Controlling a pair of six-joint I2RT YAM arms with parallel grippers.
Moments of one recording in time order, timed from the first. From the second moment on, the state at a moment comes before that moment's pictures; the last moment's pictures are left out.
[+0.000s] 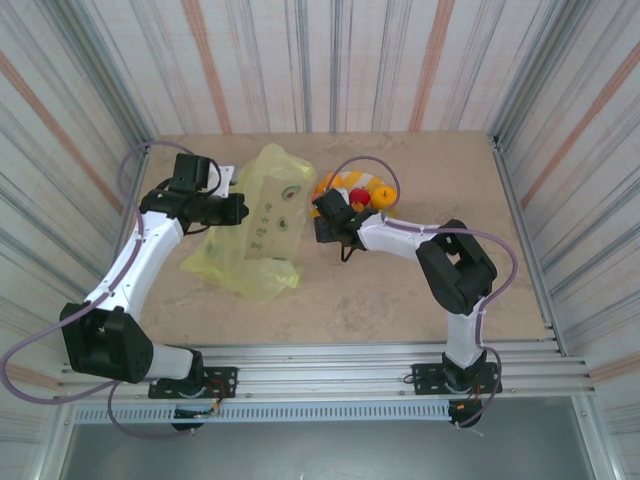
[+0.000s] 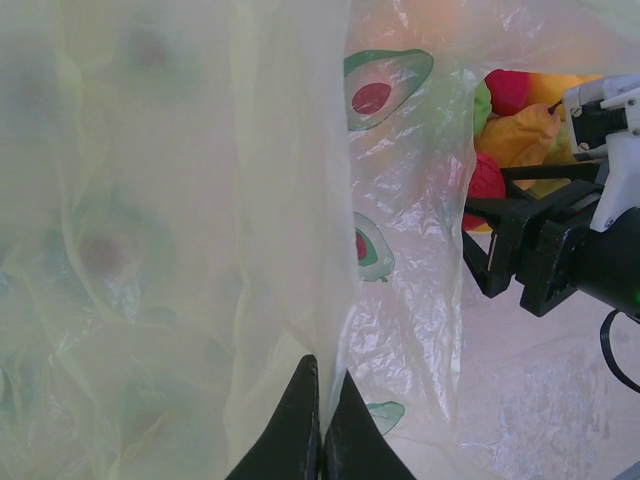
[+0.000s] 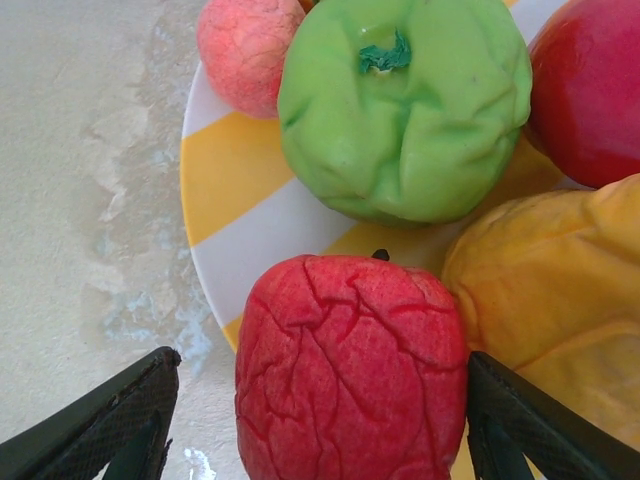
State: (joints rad) left arm -0.20 1.37 1.24 -0.79 0.34 -0.14; right arm 0.73 1.93 1.27 -0.29 0.33 0.46
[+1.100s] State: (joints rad) left arm -0.18 1.37 1.24 -0.79 0.40 -0.20; right arm 0.73 1.47 0.95 -0.16 0.06 0.43
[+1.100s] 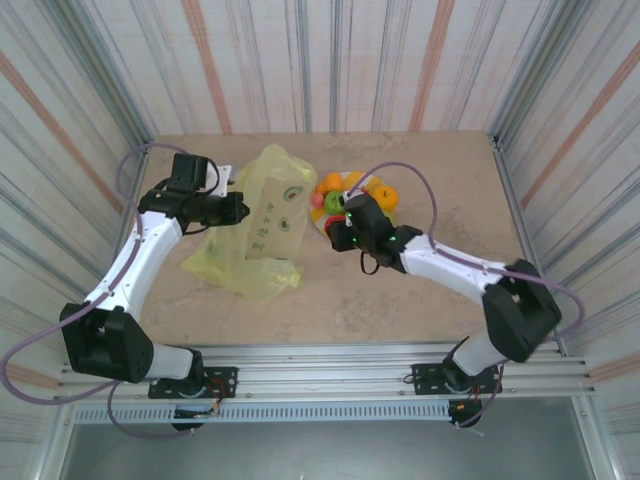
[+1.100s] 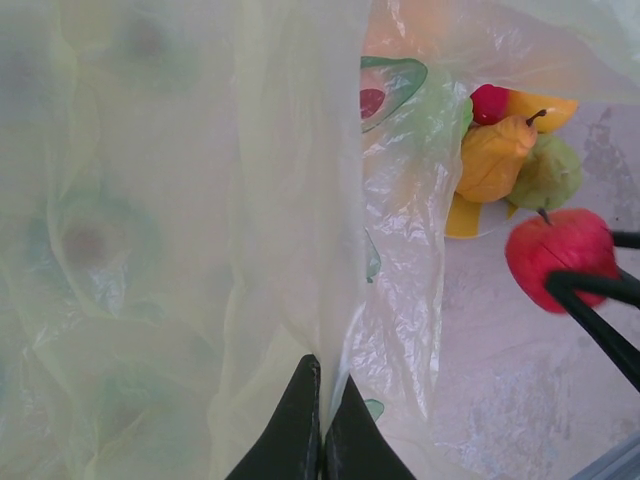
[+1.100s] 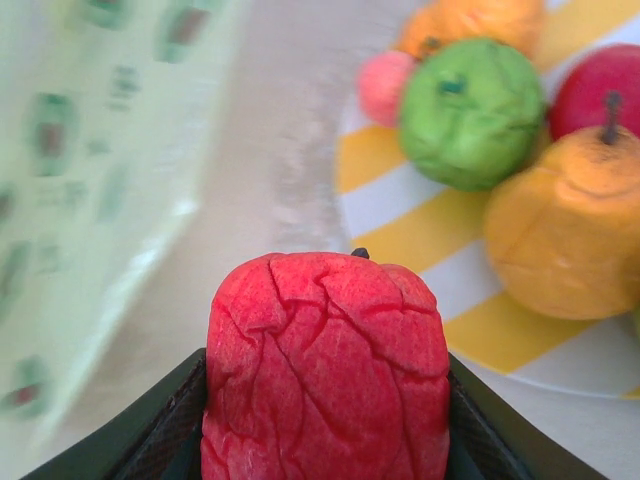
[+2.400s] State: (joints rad) left arm -0.18 1.38 1.23 -0.71 0.68 -0.29; right arm 0.86 1.99 1.28 0.12 -0.14 0.30
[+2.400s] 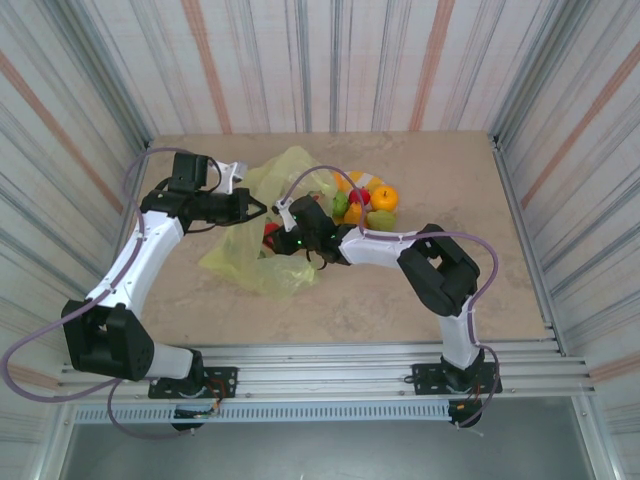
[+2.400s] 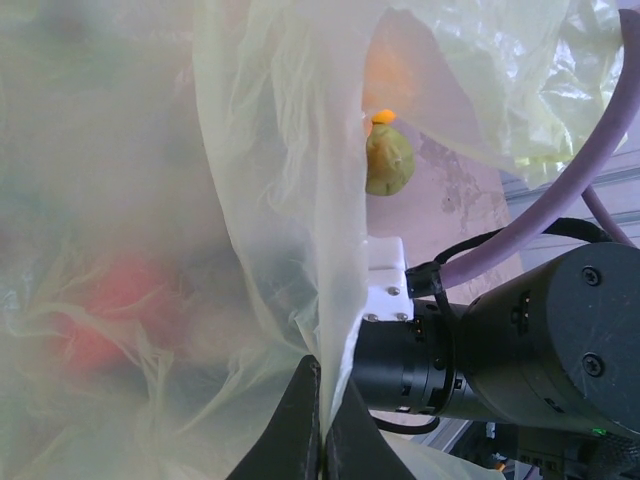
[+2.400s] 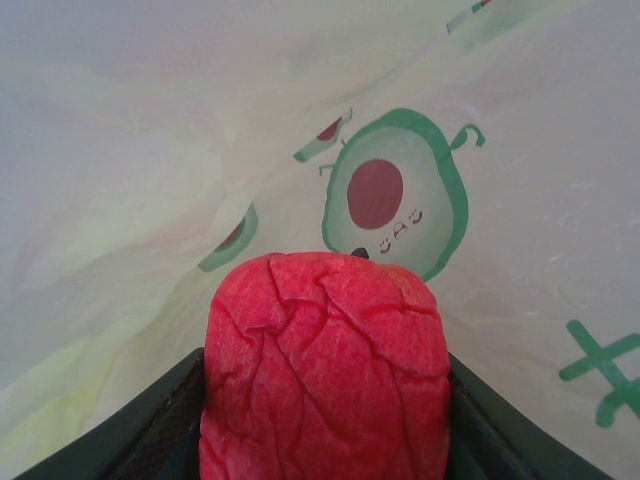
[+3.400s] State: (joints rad) left arm -0.11 1.41 1.23 -0.74 0.64 -0.31; right arm 0.81 1.58 1.01 0.00 -0.12 0.30
